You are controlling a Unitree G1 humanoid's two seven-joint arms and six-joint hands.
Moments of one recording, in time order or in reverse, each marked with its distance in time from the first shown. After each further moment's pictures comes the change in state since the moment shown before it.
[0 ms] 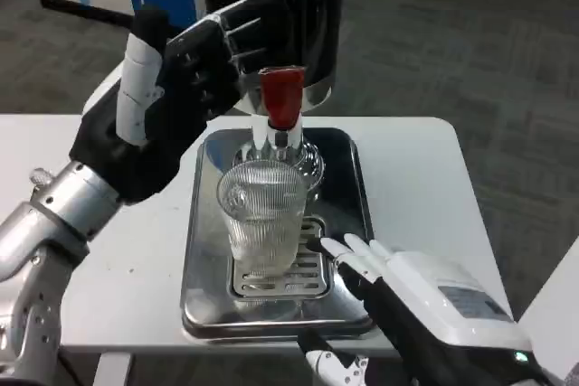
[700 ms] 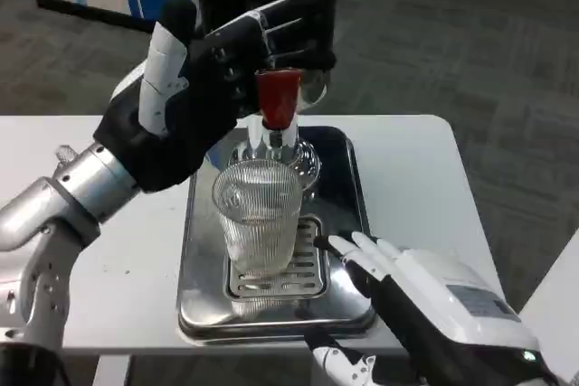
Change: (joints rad) left arm -0.102 0.003 -0.007 0.106 -0.005 0.038 -0.164; right arm 0.000 -0.006 -0.018 -0.002 0.020 0.009 -0.003
